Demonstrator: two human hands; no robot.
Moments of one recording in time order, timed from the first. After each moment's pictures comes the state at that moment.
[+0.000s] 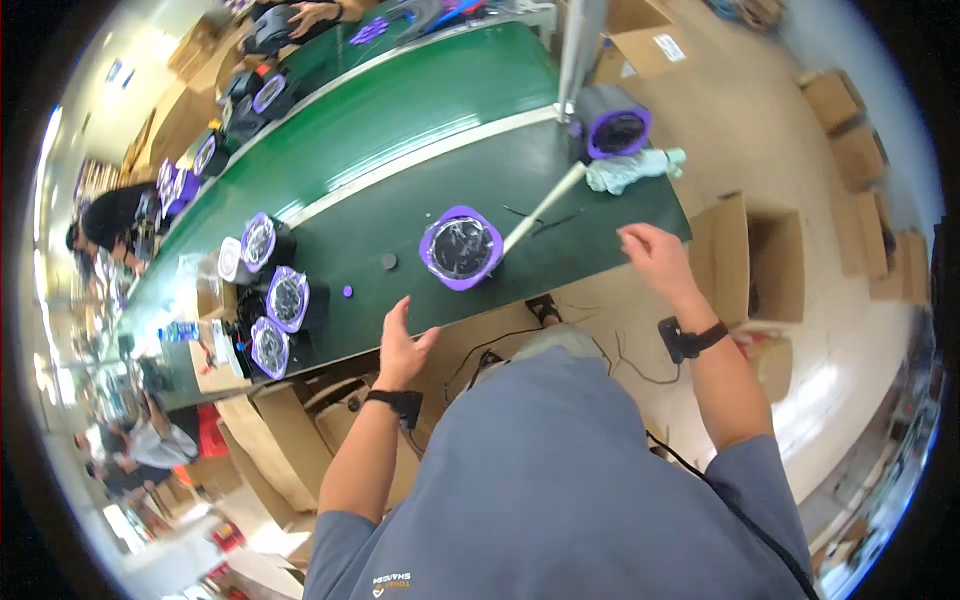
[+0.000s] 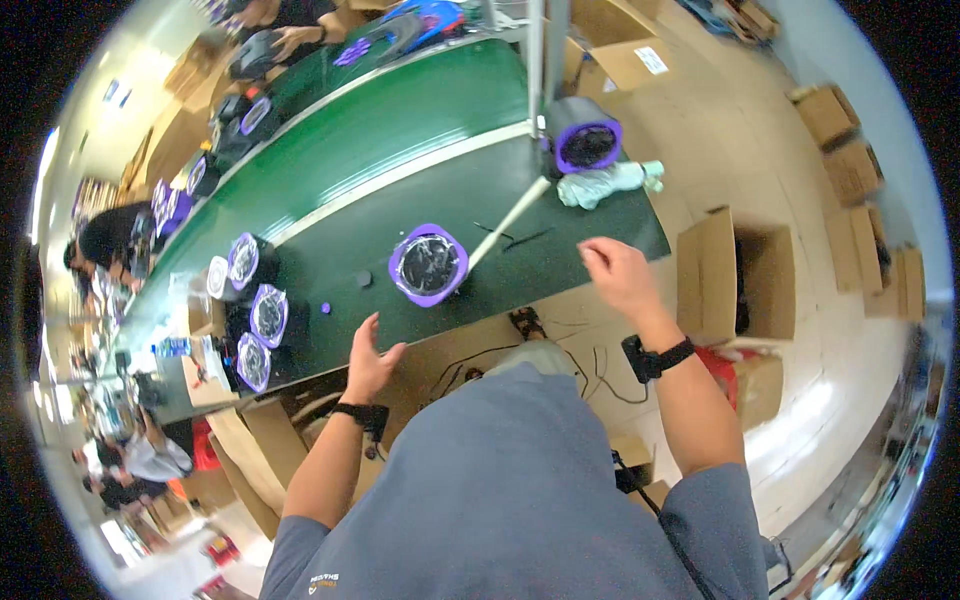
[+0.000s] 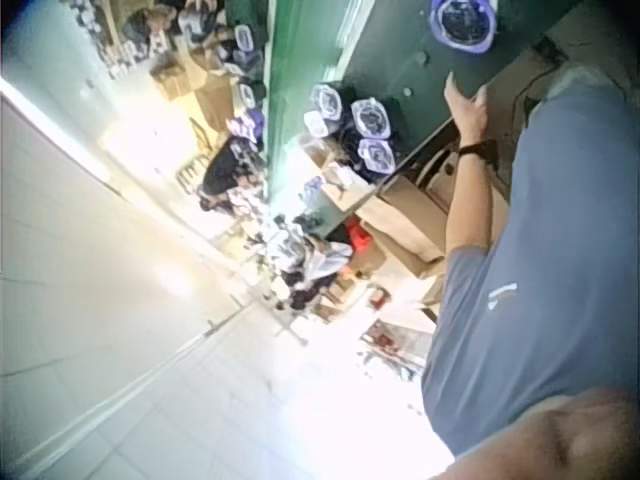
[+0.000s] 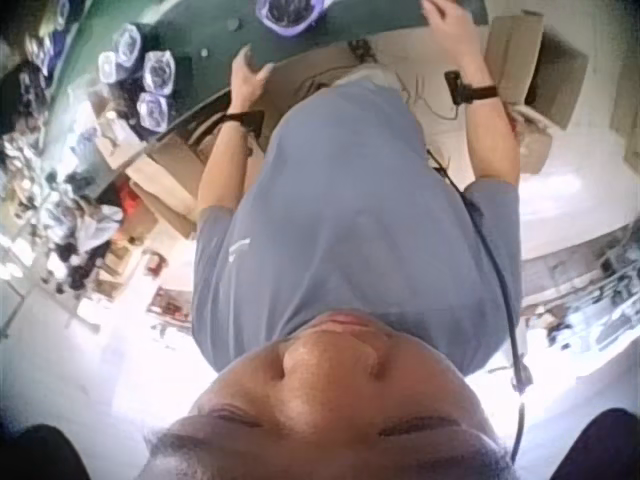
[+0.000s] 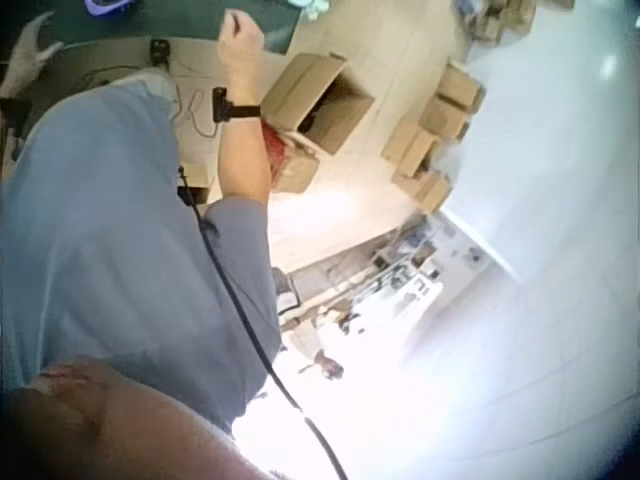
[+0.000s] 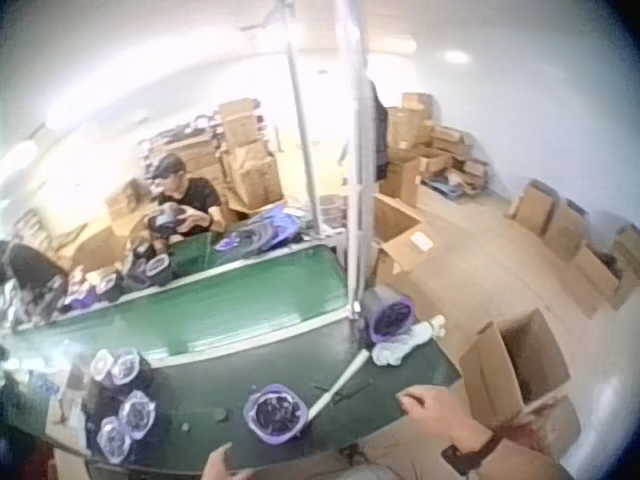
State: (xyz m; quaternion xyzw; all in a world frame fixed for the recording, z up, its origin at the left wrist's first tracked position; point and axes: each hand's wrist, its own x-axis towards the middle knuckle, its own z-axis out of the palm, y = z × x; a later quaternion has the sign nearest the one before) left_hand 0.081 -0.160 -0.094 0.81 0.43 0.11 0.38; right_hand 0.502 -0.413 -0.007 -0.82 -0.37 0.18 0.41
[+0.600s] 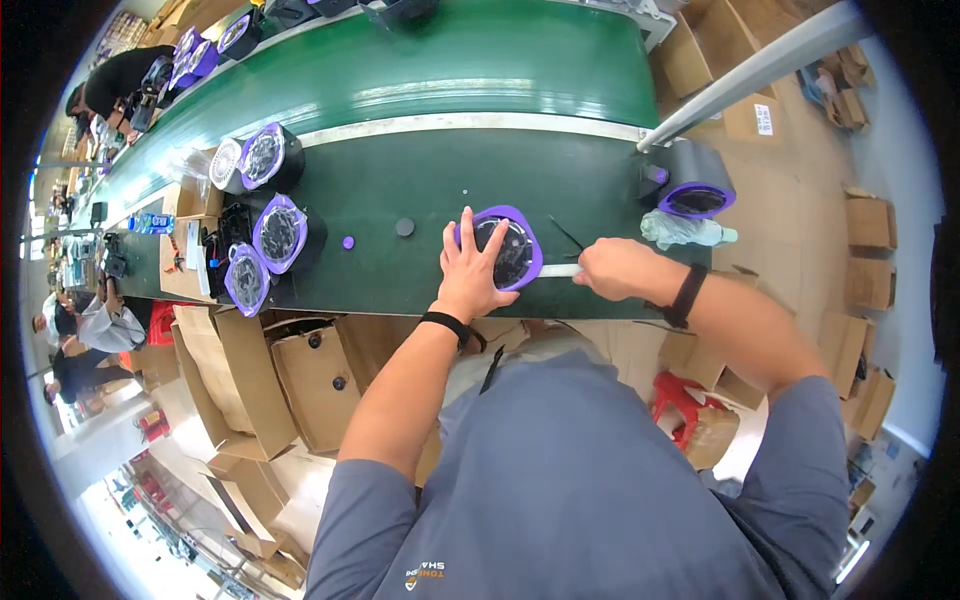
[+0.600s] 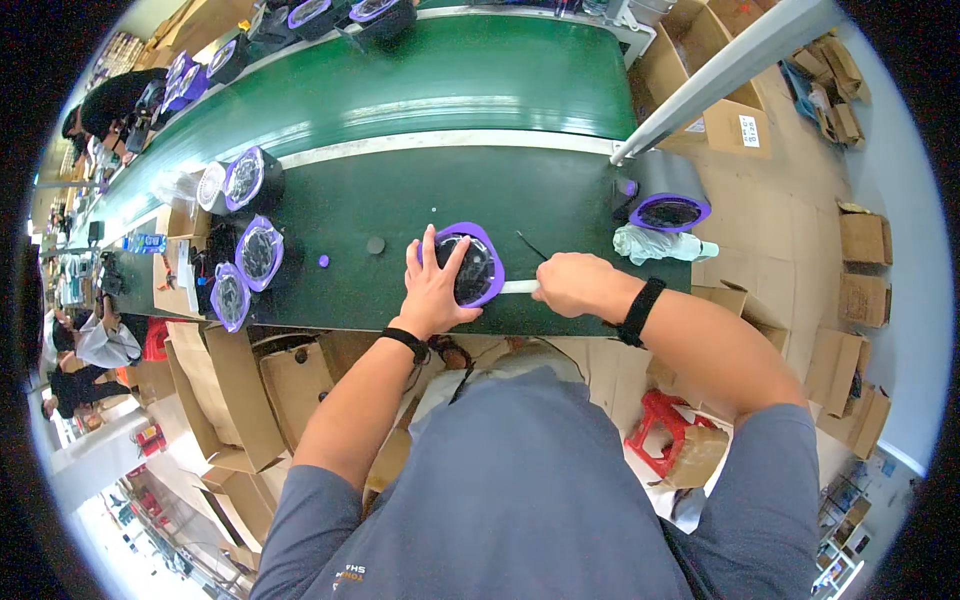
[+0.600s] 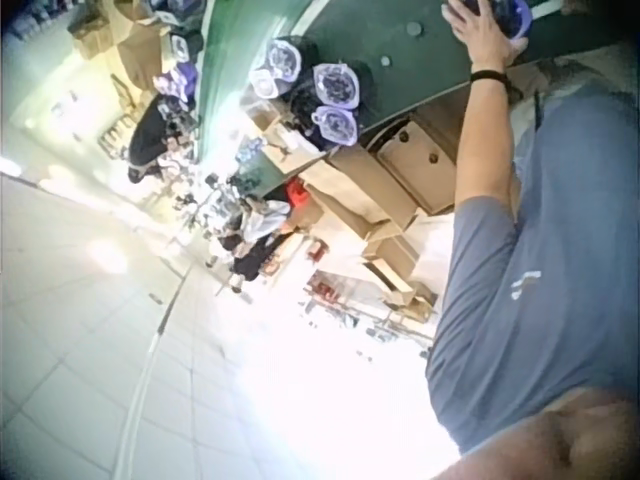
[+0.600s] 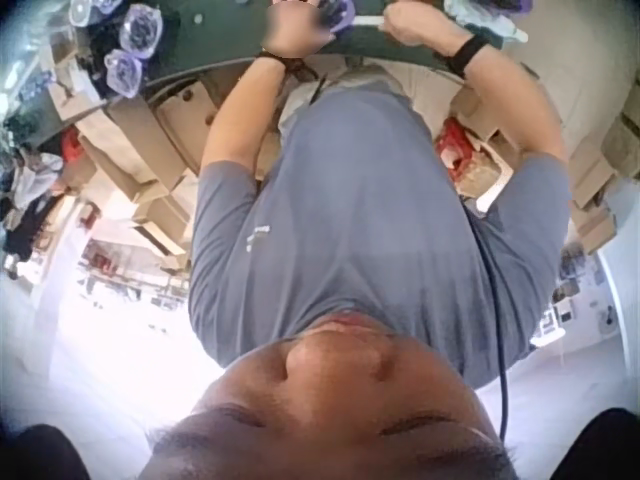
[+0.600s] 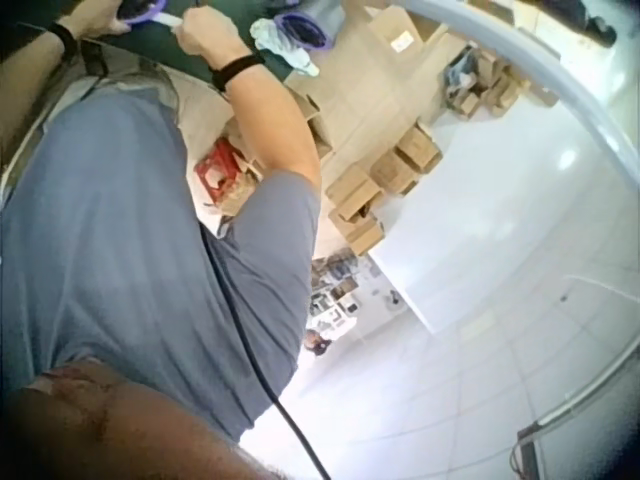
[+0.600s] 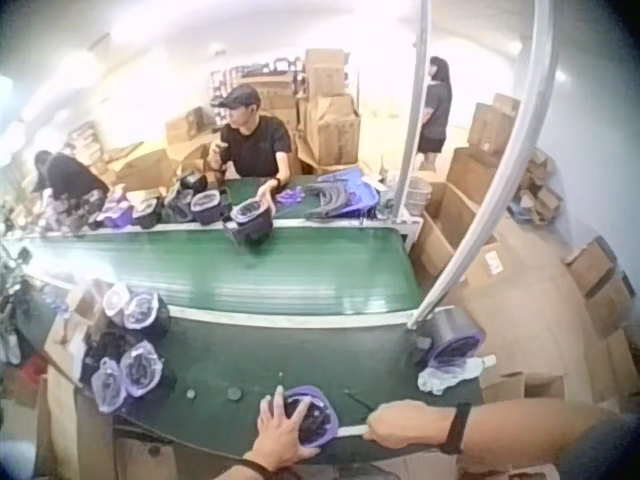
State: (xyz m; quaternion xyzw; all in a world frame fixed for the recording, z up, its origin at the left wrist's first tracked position) left_hand 0.239 -0.130 -0.086 0.88 0.42 -0.03 0.23; right_hand 0.500 -0.196 0.016 -0.62 -0.65 0.40 -0.22
